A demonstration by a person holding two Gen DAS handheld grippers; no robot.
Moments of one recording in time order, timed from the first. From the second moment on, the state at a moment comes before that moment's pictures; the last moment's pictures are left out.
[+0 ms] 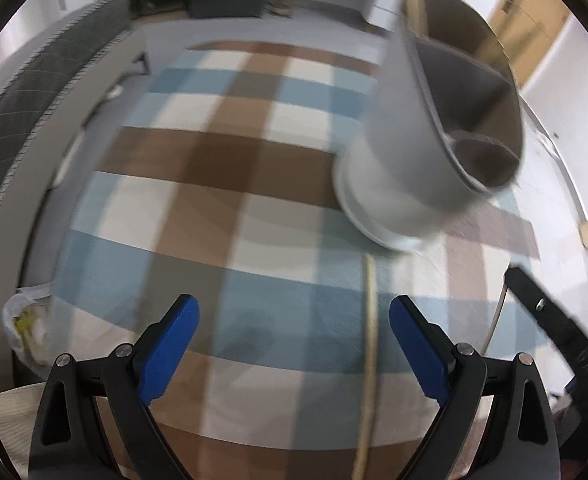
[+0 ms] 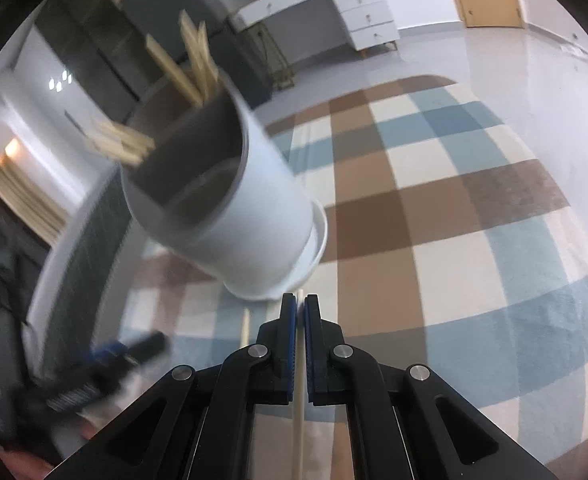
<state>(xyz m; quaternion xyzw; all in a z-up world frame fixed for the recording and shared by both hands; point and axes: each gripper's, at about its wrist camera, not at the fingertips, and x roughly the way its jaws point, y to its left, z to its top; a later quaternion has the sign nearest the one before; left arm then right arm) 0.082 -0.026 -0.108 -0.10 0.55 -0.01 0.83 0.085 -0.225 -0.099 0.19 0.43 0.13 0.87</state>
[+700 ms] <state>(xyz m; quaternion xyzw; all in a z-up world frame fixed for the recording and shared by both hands) 0.112 -0.093 -0.146 0.01 0.59 -0.04 0.81 0.090 -0.248 -0.070 0.21 0.39 0.12 0.89</state>
